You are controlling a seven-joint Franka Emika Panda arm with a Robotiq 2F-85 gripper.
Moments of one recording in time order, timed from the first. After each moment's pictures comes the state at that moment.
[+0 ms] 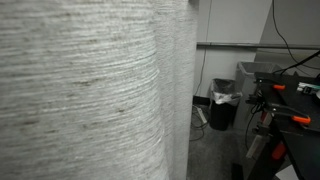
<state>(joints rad) -0.08 -0.43 0.10 -2.57 -0.20 2.55 0.20</state>
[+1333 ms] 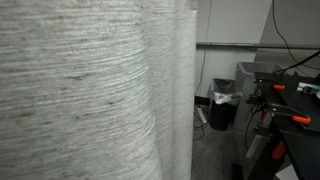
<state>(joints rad) -0.17 -0.46 0.07 -2.59 -0.24 2.74 0.16</state>
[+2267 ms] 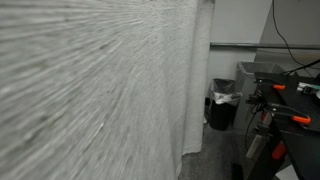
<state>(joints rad) -0.94 -0.29 0.28 -2.40 -1.04 2.88 0.73</state>
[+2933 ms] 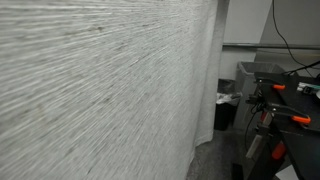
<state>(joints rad) -1.06 -0.18 0.31 -2.24 -1.42 2.56 1.10</state>
